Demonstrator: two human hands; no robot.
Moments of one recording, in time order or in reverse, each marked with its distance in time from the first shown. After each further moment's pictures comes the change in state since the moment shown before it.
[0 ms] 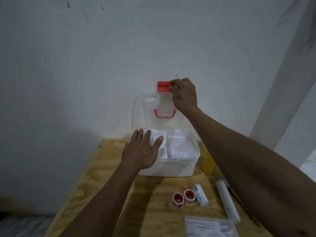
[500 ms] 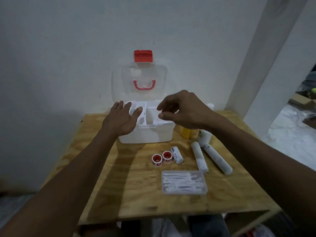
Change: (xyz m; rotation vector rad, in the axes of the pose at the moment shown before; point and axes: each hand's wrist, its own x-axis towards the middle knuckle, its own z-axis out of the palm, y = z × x) left_hand 0.004 -0.004 0.001 0.003 0.023 0.041; right_hand -0.147 -0.004 -0.132 0.065 -0.636 -0.091
